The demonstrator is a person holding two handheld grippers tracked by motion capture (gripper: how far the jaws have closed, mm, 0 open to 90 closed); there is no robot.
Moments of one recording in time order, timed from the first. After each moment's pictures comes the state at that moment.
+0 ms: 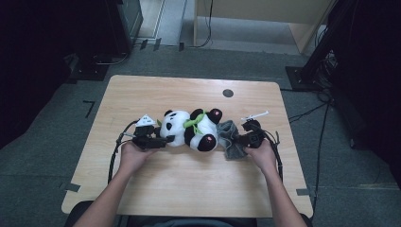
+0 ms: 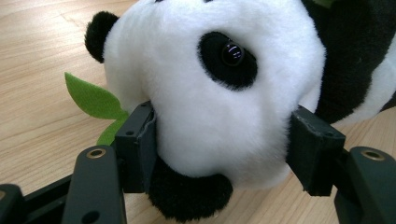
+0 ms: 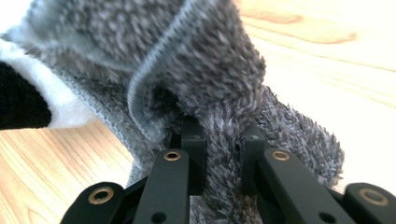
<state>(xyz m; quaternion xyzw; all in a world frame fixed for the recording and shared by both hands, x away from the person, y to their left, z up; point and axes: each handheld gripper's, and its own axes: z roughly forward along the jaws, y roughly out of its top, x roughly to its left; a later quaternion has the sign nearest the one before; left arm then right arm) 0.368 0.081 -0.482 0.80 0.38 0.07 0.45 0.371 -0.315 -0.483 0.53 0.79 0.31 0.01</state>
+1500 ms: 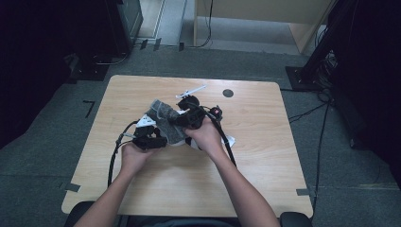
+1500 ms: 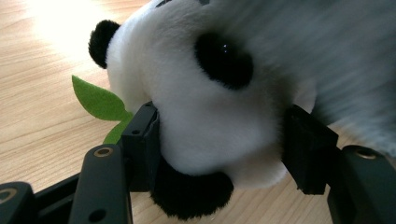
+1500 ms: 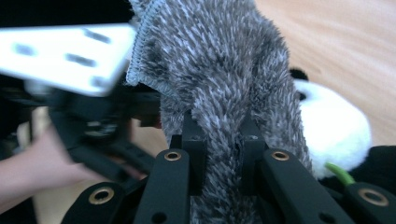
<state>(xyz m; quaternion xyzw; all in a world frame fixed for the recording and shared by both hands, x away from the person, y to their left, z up) 0.363 0.079 -0.478 0.80 0.39 0.08 0.45 0.390 -0.117 -0.380 0.39 0.83 0.39 0.00</state>
